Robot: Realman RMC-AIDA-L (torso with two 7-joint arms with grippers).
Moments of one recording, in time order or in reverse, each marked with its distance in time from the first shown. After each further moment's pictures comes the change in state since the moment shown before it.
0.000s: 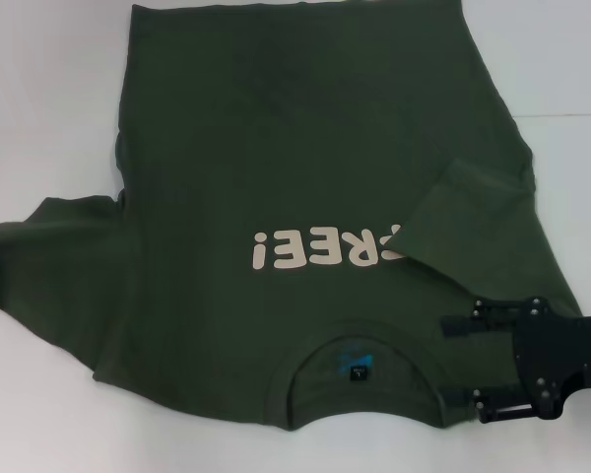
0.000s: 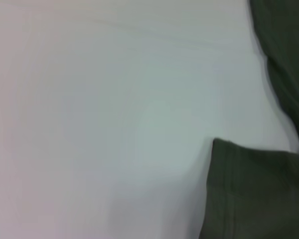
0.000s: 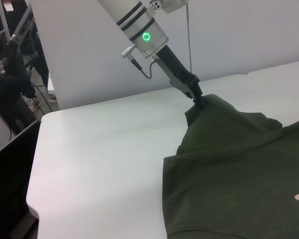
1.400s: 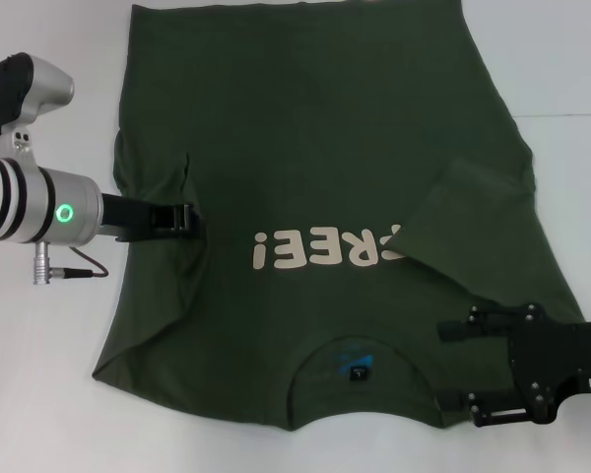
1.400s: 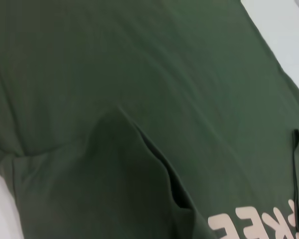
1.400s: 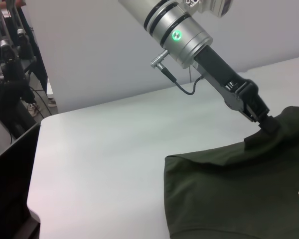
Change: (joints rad) left arm -0.130 -0.054 0.146 -0.176 -0.377 0.015 0.120; right arm 0.001 0.001 -0.001 0.035 0.000 0.016 0.001
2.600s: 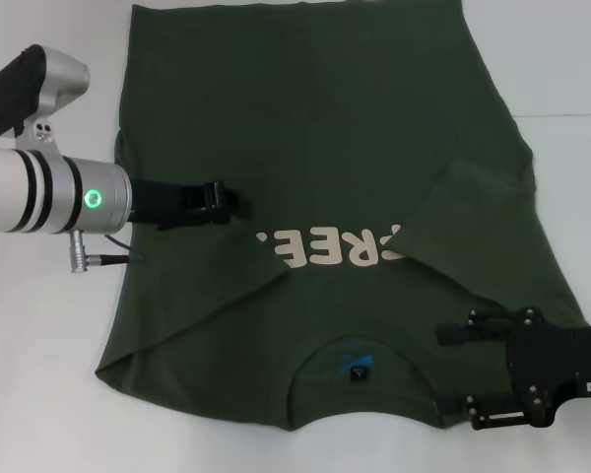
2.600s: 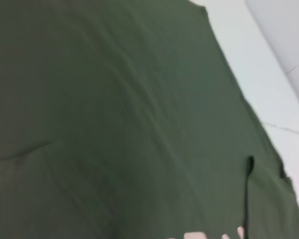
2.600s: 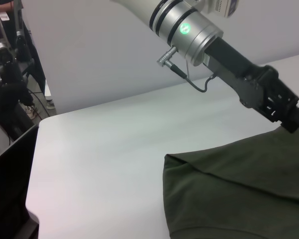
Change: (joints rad) left arm -0.038 0.012 -0.004 -0.106 -0.153 -0.043 0.005; right arm -0.004 0.000 0.002 0.022 0.000 0.012 -0.008
